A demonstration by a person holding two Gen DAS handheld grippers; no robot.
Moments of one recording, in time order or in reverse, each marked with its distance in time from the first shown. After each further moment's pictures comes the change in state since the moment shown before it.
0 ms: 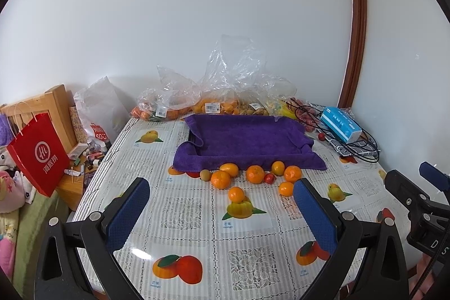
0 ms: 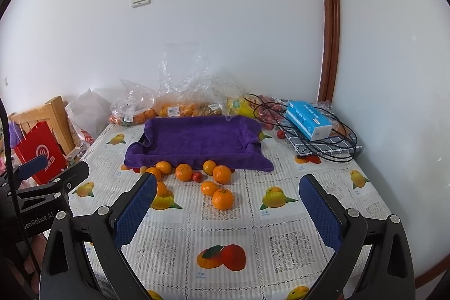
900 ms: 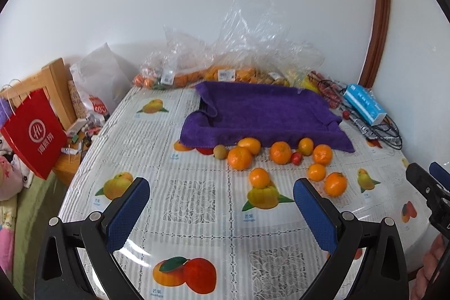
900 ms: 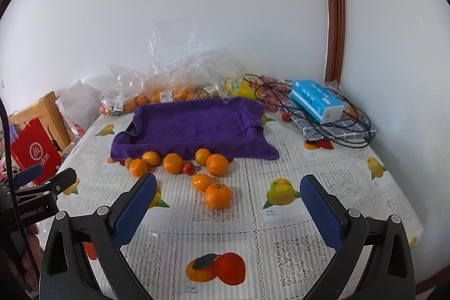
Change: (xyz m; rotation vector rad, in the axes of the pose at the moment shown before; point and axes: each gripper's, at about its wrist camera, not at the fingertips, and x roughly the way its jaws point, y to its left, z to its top) left arm 0.081 0.026 -0.021 -0.026 0.144 0.039; right arm 0.073 -0.018 -0.021 0.040 0.073 0.026
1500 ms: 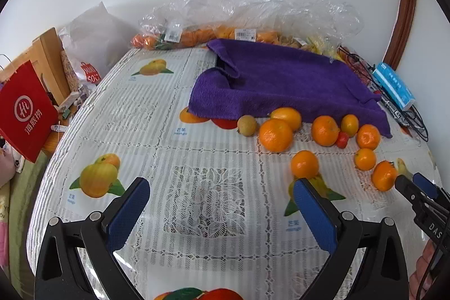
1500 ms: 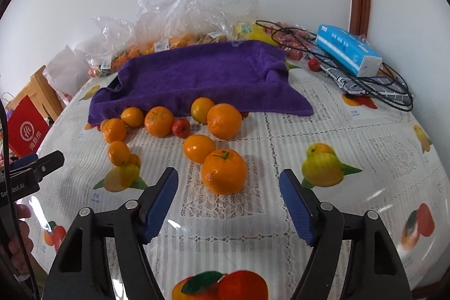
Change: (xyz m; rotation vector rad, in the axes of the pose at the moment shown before) left arm 0.090 0.027 -0.016 -0.034 0.136 0.011; right arm 0.114 0.008 -0.040 0.003 0.187 0.042
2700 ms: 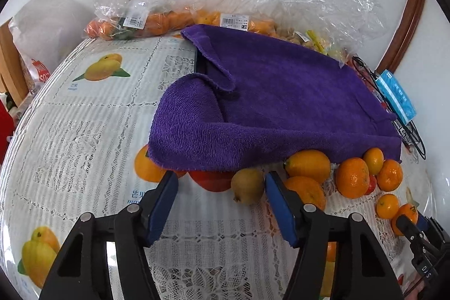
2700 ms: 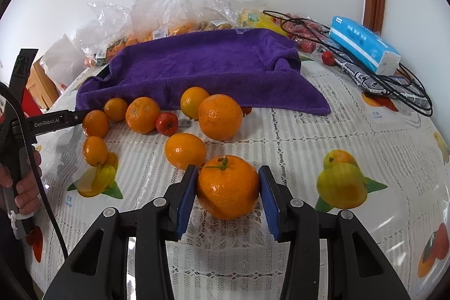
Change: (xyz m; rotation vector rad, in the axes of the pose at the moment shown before) left arm 0.100 0.006 0.055 0.001 0.054 -0.167; right arm 0.043 -0.004 0.003 -0.040 0.011 0.025
